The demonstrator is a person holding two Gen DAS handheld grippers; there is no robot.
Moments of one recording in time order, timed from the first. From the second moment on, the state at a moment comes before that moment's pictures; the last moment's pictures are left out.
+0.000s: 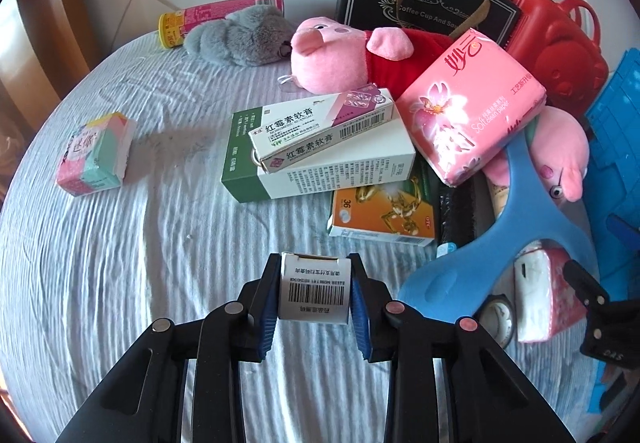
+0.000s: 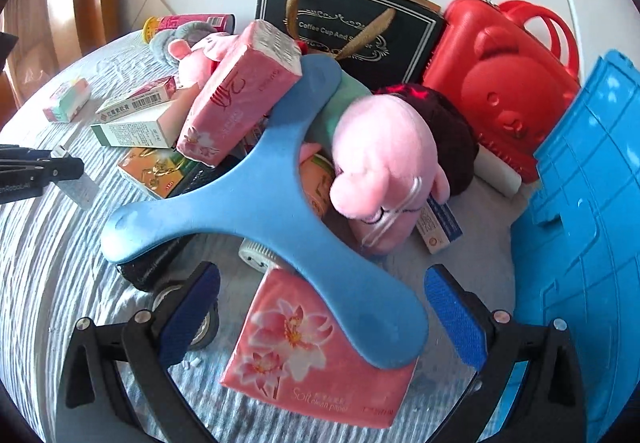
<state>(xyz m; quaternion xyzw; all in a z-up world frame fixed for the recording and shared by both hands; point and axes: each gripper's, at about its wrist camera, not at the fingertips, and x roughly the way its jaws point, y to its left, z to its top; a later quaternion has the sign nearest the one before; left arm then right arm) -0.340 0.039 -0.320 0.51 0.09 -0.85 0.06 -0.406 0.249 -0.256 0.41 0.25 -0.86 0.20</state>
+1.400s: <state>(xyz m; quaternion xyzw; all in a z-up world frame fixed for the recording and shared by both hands) -0.263 0.002 -0.272 0.49 0.13 -0.86 0.07 -0.341 0.213 -0.220 0.45 0.23 -0.83 0.26</state>
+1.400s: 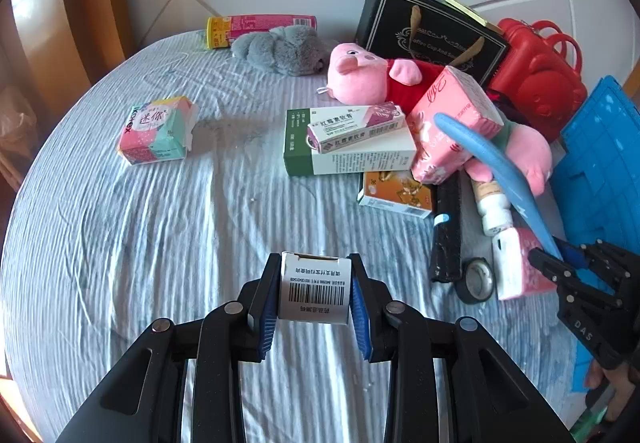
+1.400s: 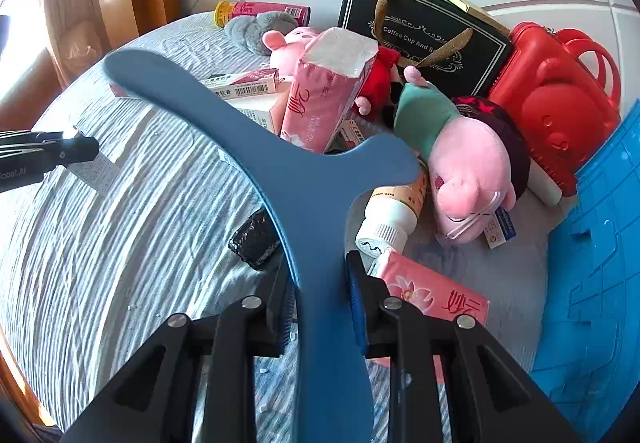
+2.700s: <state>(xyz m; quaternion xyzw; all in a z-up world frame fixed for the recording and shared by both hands) -0.178 0.009 -0.109 0.42 0.10 -0.90 -0.02 -0.199 0.266 -0.022 0.36 0.10 -0.90 0.21</state>
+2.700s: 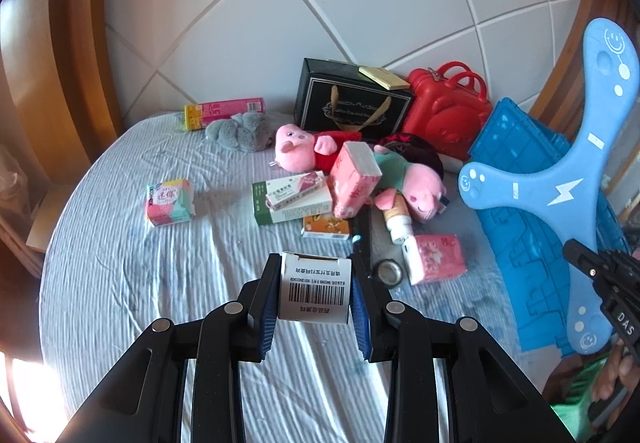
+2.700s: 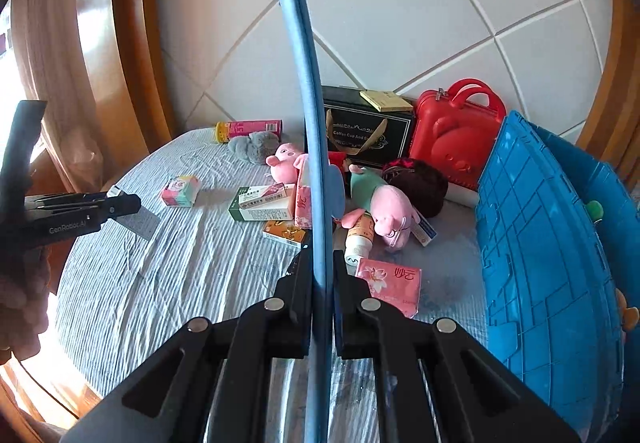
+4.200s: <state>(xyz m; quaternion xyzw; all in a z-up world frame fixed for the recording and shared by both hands) -0.211 0.307 0.027 0.33 0.06 -0.94 -0.04 -0.210 0.579 0.084 0.24 0.03 -0.95 0.21</state>
